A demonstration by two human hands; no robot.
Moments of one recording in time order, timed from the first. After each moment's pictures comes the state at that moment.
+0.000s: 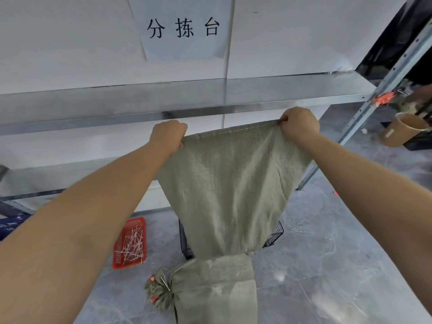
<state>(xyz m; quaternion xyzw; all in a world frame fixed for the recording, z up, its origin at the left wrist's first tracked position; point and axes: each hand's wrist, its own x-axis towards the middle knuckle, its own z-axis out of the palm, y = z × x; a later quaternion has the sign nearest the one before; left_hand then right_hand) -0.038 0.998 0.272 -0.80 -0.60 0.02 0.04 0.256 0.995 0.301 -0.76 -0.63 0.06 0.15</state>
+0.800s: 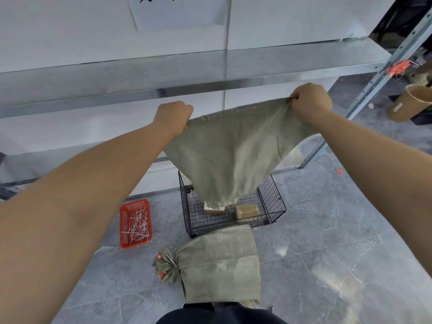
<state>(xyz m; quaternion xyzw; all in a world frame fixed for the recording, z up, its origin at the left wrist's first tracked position) -0.032 1.014 0.250 -0.83 -0.56 0.03 0.05 0.261 1.001 0.288 -0.77 -0.61 0.07 0.16</state>
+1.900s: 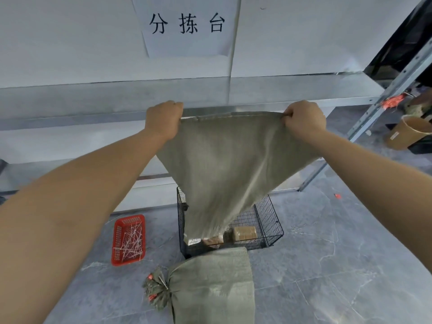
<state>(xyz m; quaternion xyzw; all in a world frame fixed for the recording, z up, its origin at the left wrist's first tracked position) -0.048 1.033 0.282 -0.75 -0.65 -0.10 0.07 0.250 1.006 0.316 -0.74 -0.64 0.08 0.19</state>
